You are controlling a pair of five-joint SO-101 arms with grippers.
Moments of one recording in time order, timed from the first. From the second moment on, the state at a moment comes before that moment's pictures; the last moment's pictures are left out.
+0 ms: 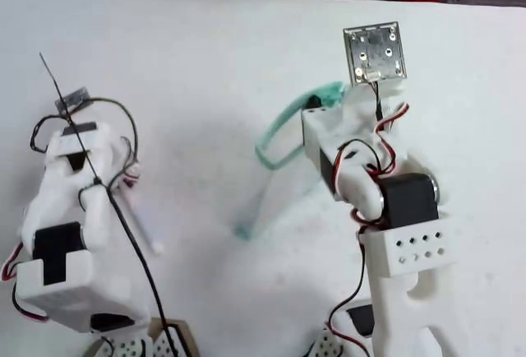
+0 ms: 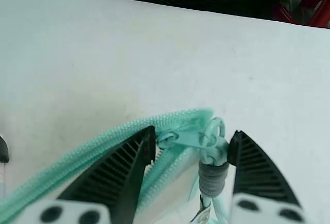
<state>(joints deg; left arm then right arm) -18.9 7.0 31.0 56.7 21.1 -15.0 -37.8 22.6 68.6 1.2</state>
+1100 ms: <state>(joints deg) 21.1 -61.4 17.3 51.0 -2.4 -15.0 -38.1 23.6 67.1 1.2</state>
